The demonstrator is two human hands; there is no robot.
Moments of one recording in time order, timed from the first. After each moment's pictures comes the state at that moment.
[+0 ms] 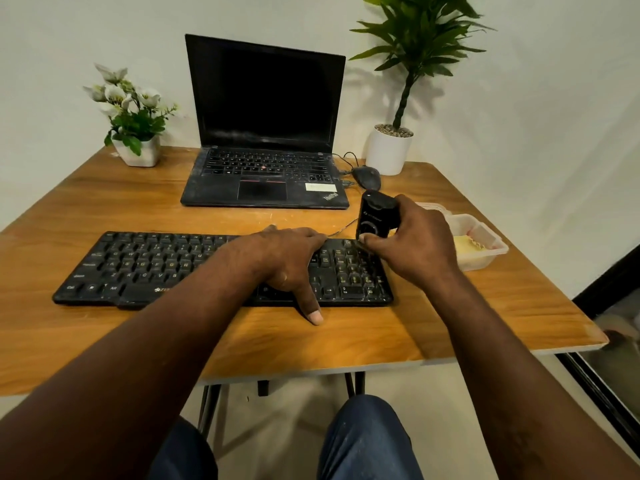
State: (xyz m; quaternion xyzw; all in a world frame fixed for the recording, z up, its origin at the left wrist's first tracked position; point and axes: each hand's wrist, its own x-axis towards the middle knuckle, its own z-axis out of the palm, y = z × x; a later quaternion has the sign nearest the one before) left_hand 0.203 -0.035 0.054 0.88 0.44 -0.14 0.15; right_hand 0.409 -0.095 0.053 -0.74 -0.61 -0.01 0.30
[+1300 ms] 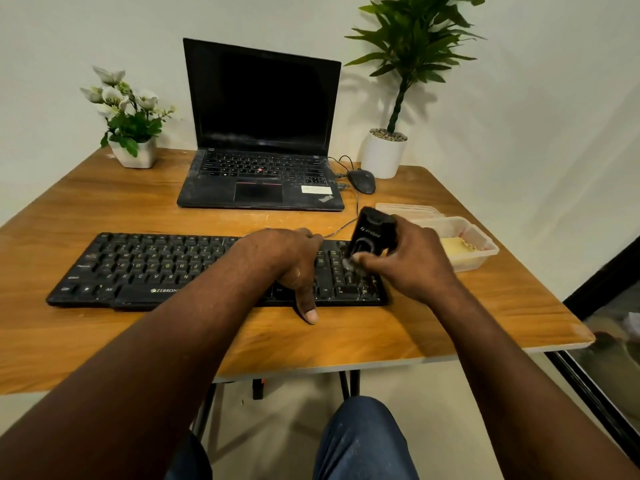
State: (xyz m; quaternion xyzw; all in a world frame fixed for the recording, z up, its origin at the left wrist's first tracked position) left_hand 0.220 -0.039 0.062 0.85 0.47 -0.18 0.13; right_hand 0.409 -0.117 0.047 -0.72 -0.62 0.08 0.30
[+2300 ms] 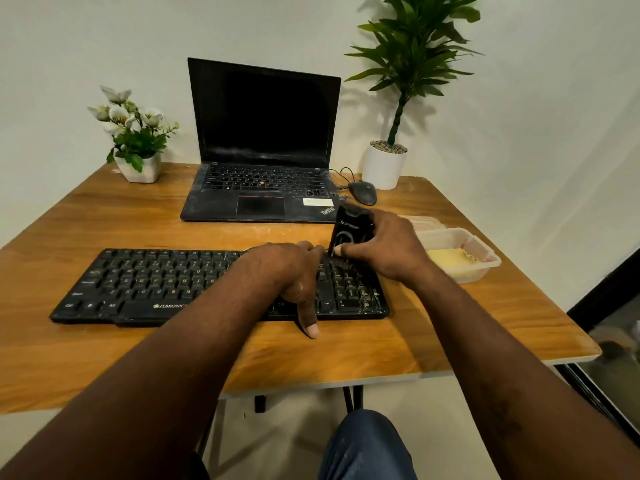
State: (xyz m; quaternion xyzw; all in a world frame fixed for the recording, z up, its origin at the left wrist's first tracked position) left_hand 0.223 -0.037 0.060 0.85 0.48 -0.19 0.14; right_hand 0.407 -0.061 0.048 -0.70 -0.63 0.13 0.32
